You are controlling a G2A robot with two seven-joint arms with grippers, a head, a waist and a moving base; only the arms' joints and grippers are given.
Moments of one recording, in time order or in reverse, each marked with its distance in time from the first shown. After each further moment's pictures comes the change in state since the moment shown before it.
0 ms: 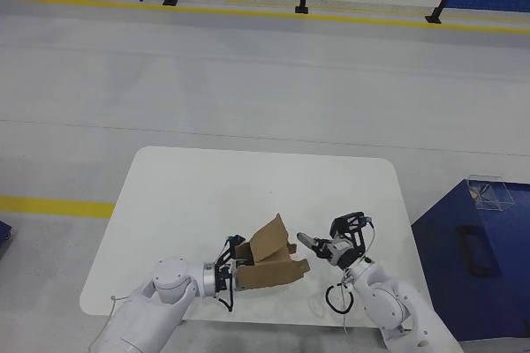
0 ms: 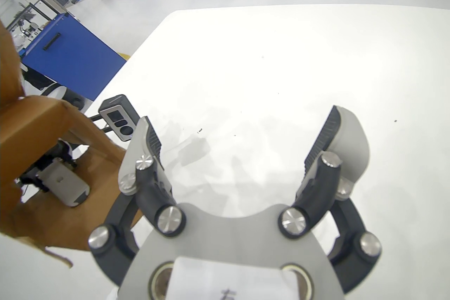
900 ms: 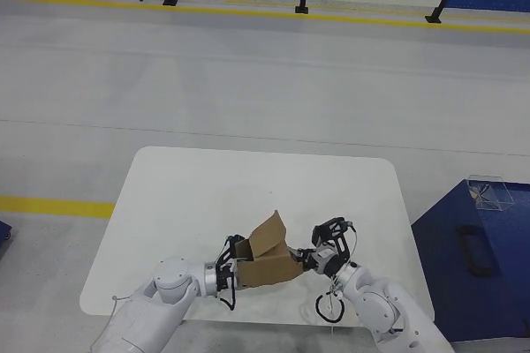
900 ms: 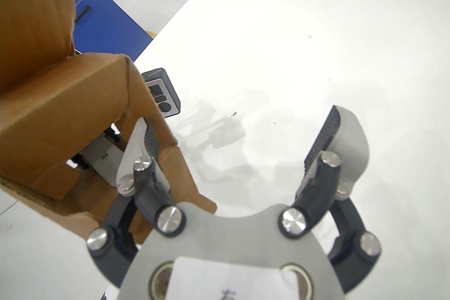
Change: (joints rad) left arm -0.001 -0.004 0.001 0.007 -0.002 0.005 0.028; right arm 0.007 -0.010 -0.036 -0.012 0.041 -0.088 0.051
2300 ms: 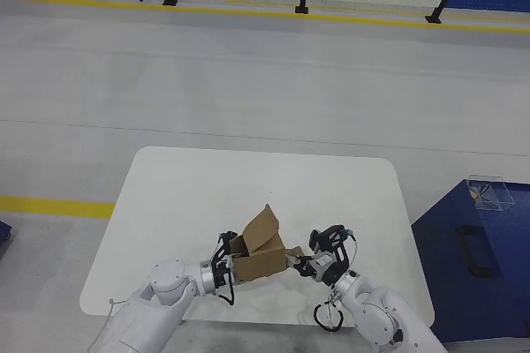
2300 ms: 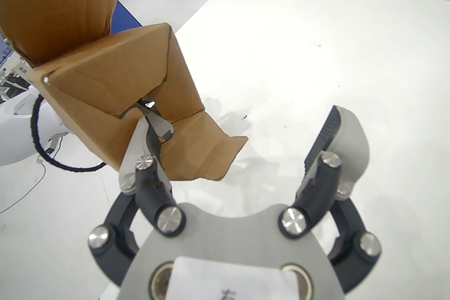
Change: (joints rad) left arm 0.023 -0.004 -0.033 -0.001 -0.018 -0.039 0.068; right arm -0.060 -0.006 -0.007 -0.042 -0.052 -0.027 -0.065
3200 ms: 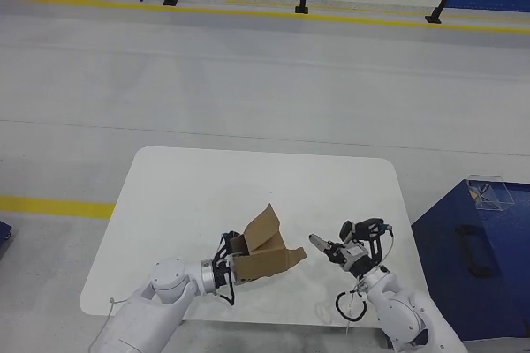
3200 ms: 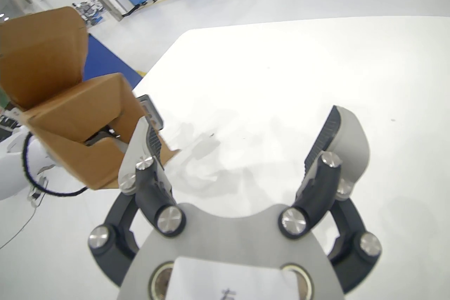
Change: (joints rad) left arm -0.004 -0.004 -0.006 -0.002 -0.045 0.035 -0.040; right arm -0.071 0.014 0.183 -0.012 0.060 0.049 -0.040
